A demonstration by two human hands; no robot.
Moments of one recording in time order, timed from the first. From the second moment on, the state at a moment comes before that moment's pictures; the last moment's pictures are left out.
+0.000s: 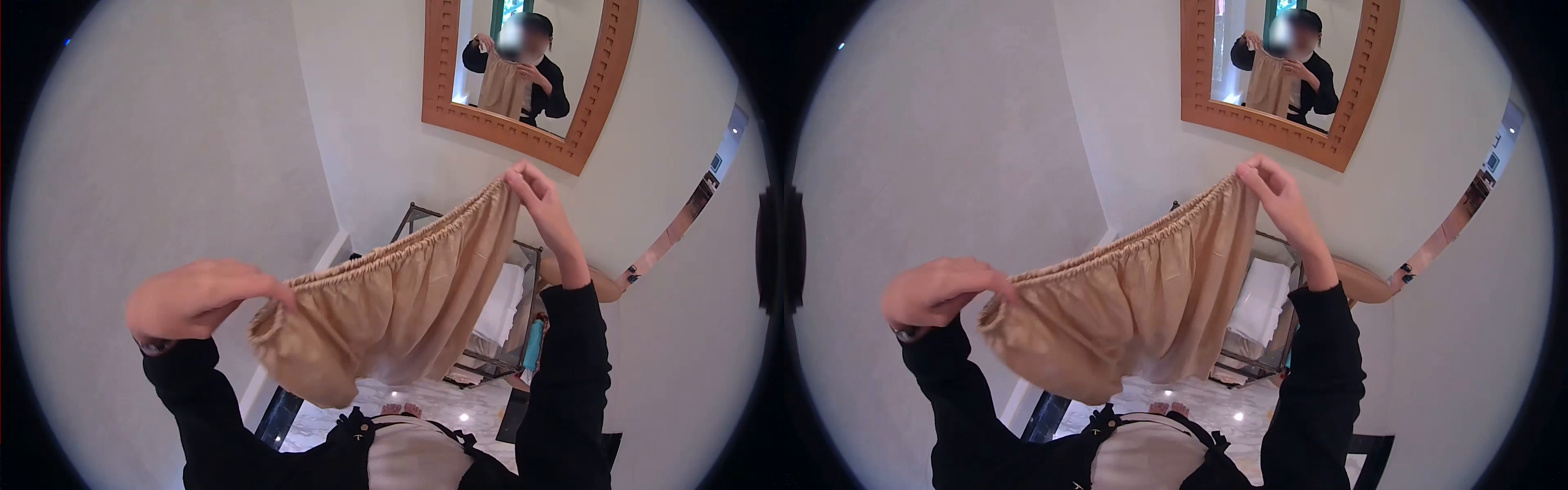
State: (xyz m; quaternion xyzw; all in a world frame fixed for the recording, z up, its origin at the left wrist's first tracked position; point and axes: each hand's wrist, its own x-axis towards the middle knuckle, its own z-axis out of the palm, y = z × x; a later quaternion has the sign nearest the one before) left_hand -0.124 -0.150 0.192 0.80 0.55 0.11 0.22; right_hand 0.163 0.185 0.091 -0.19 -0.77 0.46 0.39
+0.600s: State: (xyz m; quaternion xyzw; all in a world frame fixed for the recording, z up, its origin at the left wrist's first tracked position) left_hand 0.011 -0.126 0.100 0.94 0.27 0.06 -0.18; right_hand 0.082 0.179 0.095 -0.01 -0.91 0.19 0.36
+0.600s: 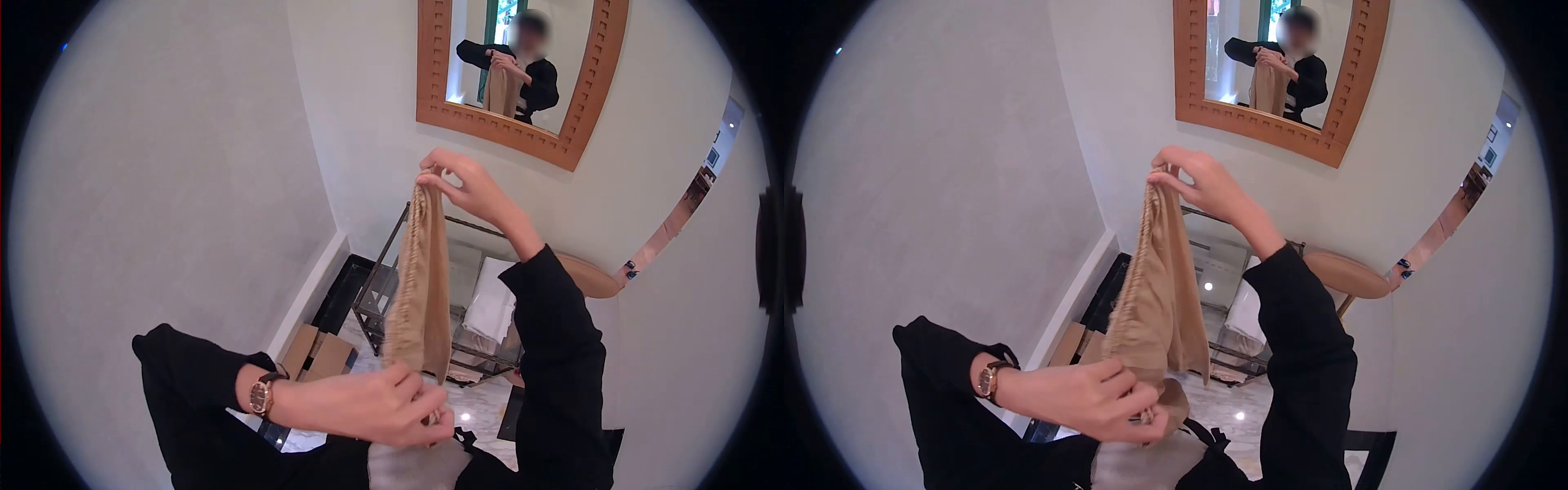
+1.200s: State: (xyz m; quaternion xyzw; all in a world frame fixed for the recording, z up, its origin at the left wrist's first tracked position) left_hand -0.047 -0.052 0.079 0.79 0.54 0.27 0.13; right_hand 0.122 0.101 0.063 -0.03 -0.83 0.54 0.14
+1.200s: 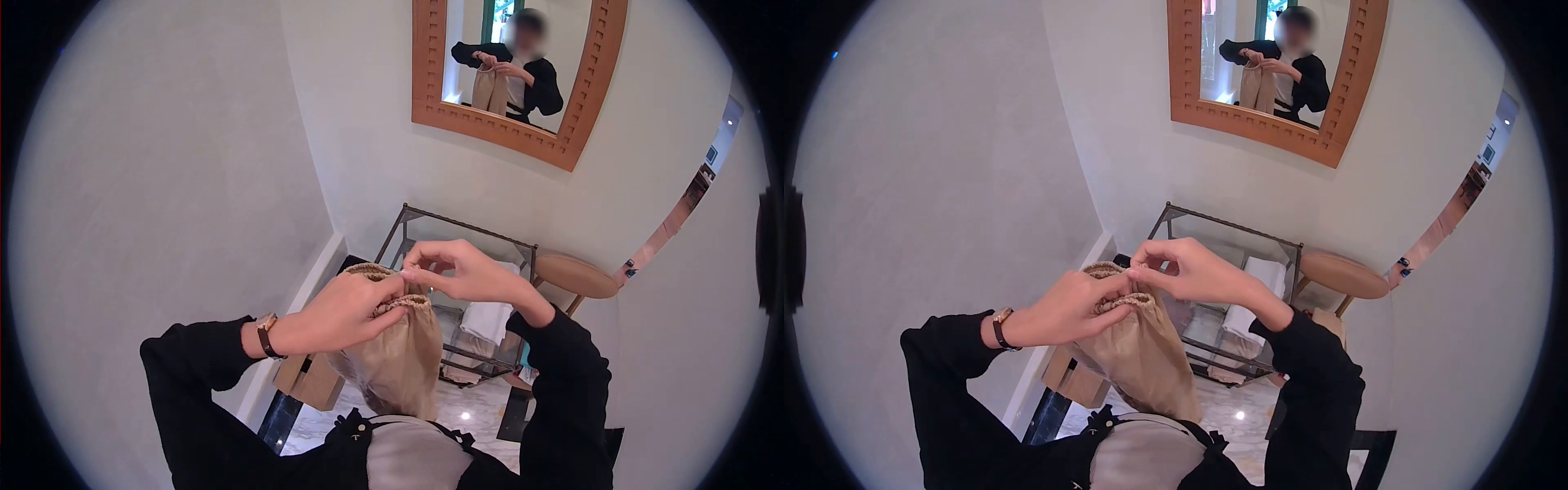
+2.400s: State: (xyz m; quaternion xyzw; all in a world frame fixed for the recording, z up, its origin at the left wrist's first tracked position) left_hand -0.094 -0.108 0.184 0.80 0.53 0.21 -0.18; right_hand 0.164 0.130 0.140 -0.01 -0.86 0.47 0.22
